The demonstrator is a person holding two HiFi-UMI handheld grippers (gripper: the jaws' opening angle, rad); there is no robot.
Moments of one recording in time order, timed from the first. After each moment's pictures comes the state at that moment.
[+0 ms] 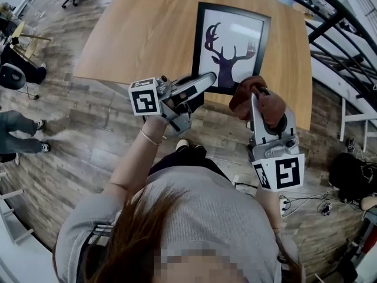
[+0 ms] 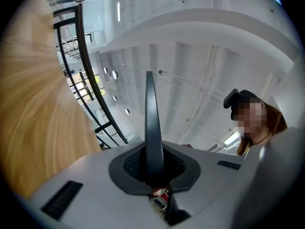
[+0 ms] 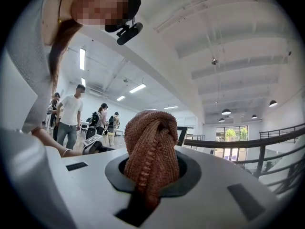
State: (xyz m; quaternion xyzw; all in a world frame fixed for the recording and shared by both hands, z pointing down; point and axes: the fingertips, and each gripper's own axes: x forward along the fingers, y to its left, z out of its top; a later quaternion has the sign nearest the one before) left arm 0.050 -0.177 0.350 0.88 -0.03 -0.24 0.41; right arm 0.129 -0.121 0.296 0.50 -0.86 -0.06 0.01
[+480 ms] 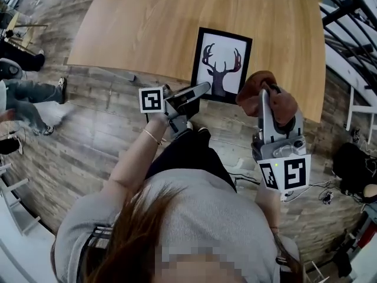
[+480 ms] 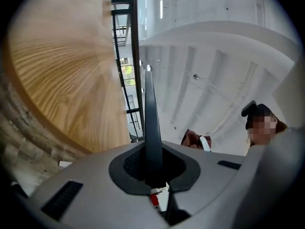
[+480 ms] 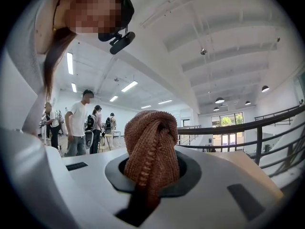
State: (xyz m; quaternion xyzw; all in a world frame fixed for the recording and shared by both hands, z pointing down) left arm 0.033 -0.168 0.509 0.78 -0.07 -0.20 0.59; right arm 0.132 -0.134 0.344 0.52 -0.85 0.01 0.00
